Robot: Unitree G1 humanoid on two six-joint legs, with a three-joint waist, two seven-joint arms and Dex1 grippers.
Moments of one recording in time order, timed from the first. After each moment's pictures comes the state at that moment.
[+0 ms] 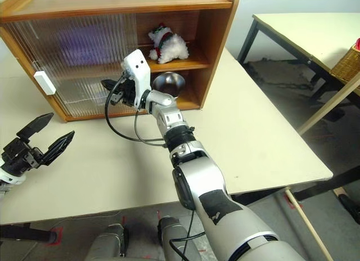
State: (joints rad) left arm 0.12 0.53 0.38 -0.33 -0.66 0.08 -0.80; right arm -1.07 0.02 0.02 0.91 0.17 -0.07 0.77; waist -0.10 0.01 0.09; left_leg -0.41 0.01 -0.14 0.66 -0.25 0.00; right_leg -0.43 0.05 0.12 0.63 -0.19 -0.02
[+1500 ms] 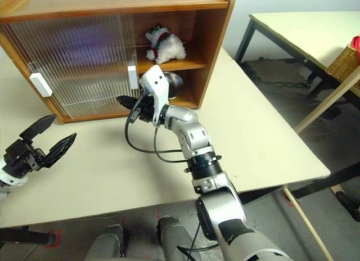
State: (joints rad) left arm 0.12 0.50 0.38 -0.33 -0.67 0.08 -0.85; right arm -0.77 -0.08 0.13 0.28 0.24 0.31 0.79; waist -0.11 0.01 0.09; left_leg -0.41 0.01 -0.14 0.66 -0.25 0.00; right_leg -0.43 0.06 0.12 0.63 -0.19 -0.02
